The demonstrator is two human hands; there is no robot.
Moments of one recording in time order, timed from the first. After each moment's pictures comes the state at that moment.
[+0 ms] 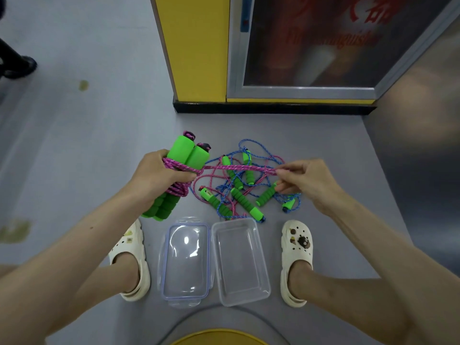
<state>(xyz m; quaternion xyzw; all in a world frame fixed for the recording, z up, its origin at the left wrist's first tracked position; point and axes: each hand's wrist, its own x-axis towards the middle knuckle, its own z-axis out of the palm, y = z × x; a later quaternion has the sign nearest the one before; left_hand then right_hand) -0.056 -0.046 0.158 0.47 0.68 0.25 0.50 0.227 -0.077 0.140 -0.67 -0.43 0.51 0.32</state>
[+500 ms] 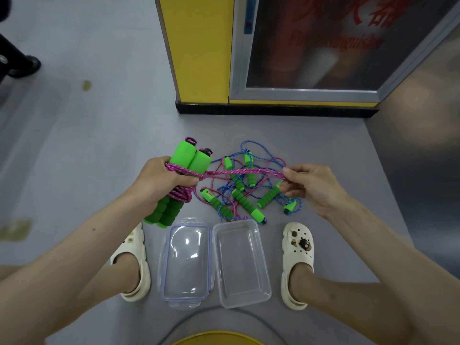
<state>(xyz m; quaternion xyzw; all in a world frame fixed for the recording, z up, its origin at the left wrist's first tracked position) -0.056 -0.048 0.155 0.42 0.68 0.25 0.54 0.223 -0.076 0.144 -0.65 -0.29 0.58 0.39</state>
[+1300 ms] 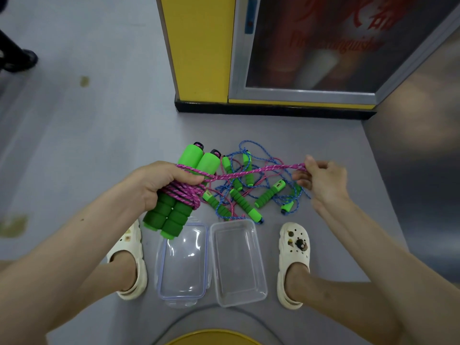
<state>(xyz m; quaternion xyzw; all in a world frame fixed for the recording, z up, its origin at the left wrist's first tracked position) -0.053 -0.046 0.176 0.30 0.64 0.13 0.69 0.228 -0.067 0.135 -0.70 -0.21 0.45 0.51</state>
